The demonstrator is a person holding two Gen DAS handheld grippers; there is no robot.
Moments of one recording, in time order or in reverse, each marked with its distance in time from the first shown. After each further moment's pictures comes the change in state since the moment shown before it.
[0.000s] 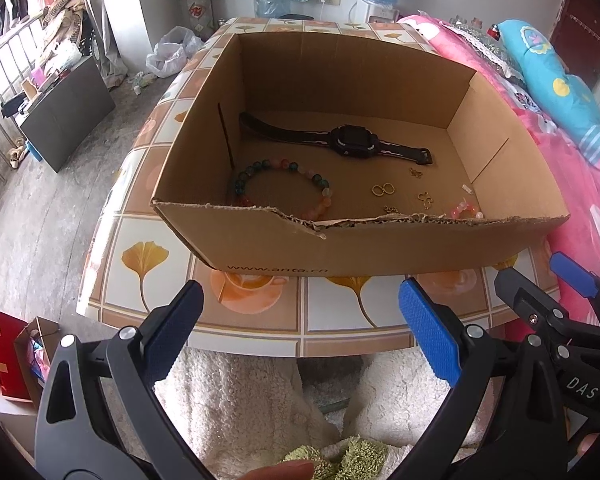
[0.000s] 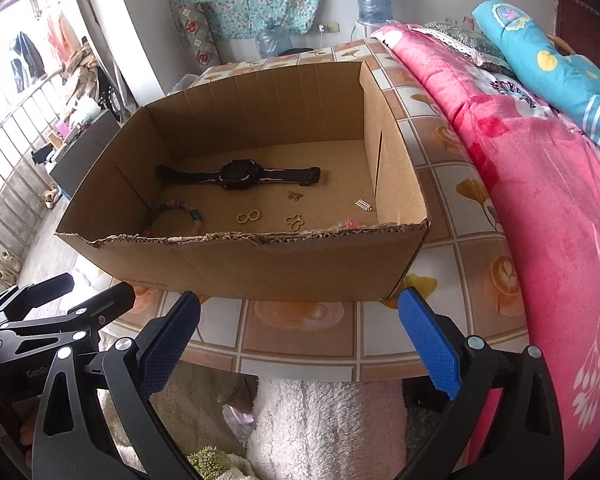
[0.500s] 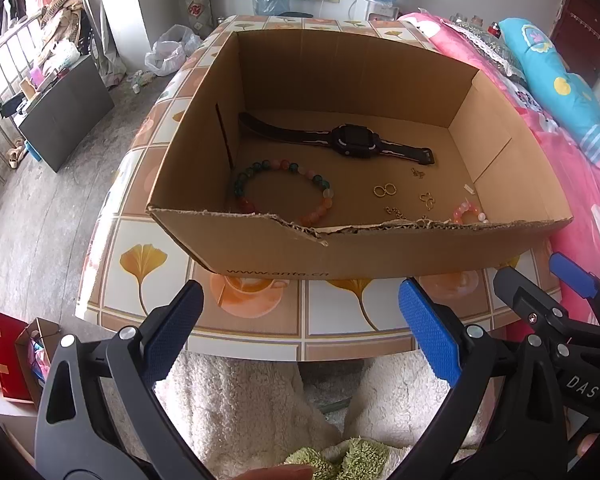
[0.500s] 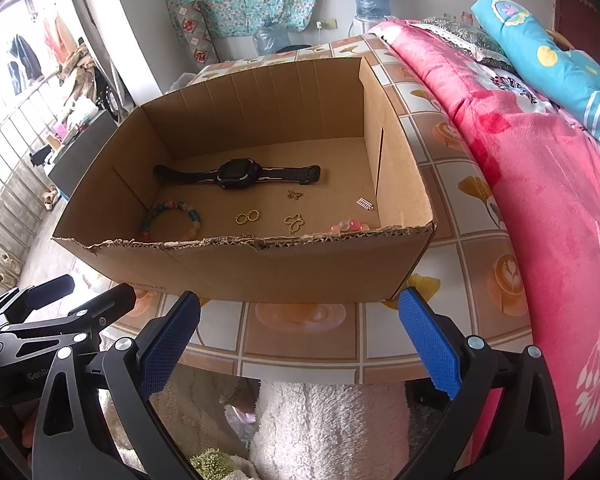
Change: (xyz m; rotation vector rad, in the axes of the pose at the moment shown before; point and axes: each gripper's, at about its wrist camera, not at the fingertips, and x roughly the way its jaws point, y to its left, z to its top) left arm 0.005 0.001 0.004 0.001 0.009 0.000; right arm 0.005 0.000 0.003 0.018 0.014 0.004
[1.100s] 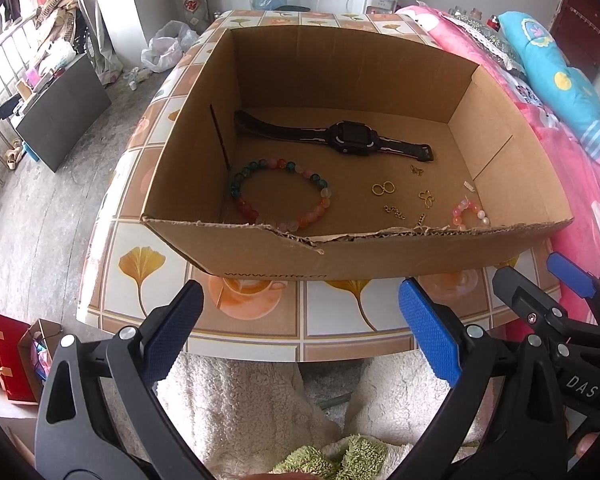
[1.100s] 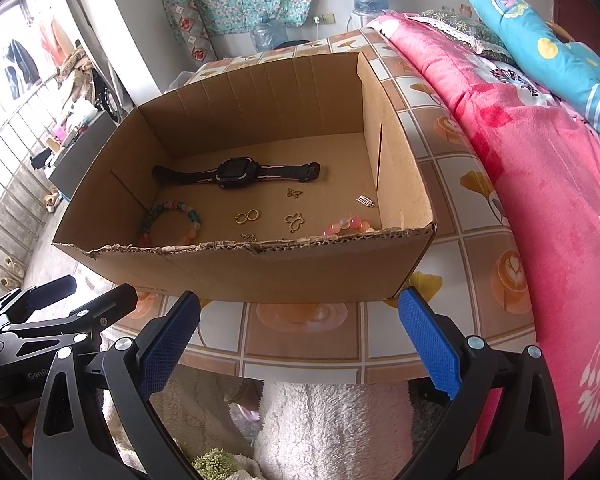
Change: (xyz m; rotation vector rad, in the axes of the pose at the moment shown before) left arm 0.004 -0.003 0.008 0.012 0.032 -0.001; right arm 0.003 -0.004 0.004 0.016 0.018 0.009
